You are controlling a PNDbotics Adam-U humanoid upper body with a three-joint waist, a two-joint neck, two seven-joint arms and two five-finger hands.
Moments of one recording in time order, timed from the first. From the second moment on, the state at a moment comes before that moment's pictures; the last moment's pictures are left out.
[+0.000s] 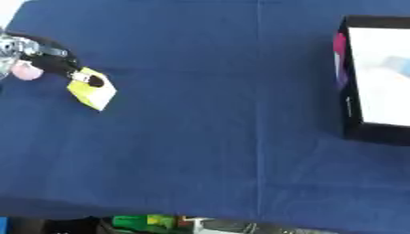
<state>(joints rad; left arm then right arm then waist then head) -1.13 0.56 -0.38 -0.77 -0.78 -0.08 -0.85 -0.43 -0.94 -0.18 -1.62 -0.35 0.06 -0.06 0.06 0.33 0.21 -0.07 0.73</state>
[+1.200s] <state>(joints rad) -1.15 0.49 -0.36 -0.69 -0.92 -0.17 -0.86 -0.45 -0.94 -0.18 -1.61 -0.36 0.07 -0.07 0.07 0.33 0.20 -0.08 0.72</state>
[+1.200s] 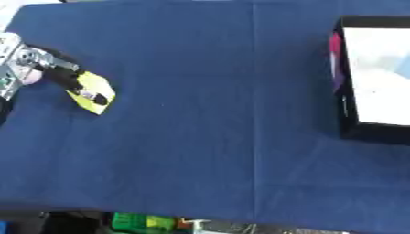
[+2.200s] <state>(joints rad) -1.15 0.49 -0.37 -0.74 -0.88 -0.15 -0.86 -0.43 -0.94 -0.18 -1.61 -0.35 0.06 -0.07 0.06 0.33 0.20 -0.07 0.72</state>
